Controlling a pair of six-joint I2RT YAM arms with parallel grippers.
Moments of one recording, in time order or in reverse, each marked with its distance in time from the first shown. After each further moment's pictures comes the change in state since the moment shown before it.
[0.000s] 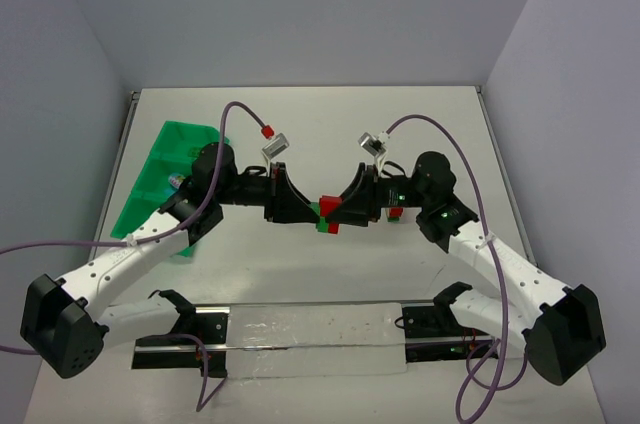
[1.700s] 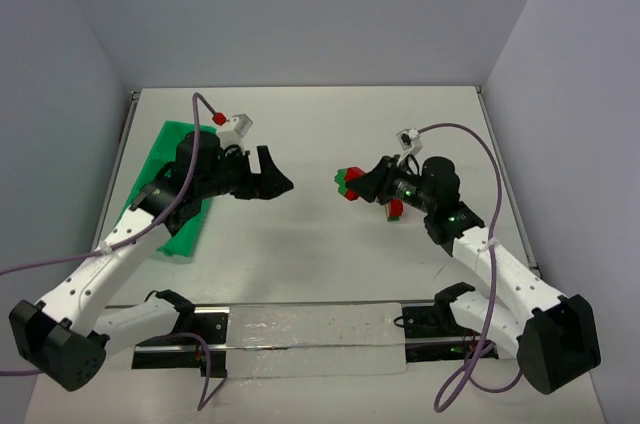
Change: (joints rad) left arm 0.124 -0.013 0.213 -0.615 -0.694 0.090; right arm -0.099 -0.010 -0.088 -0.174 0.604 -0.117
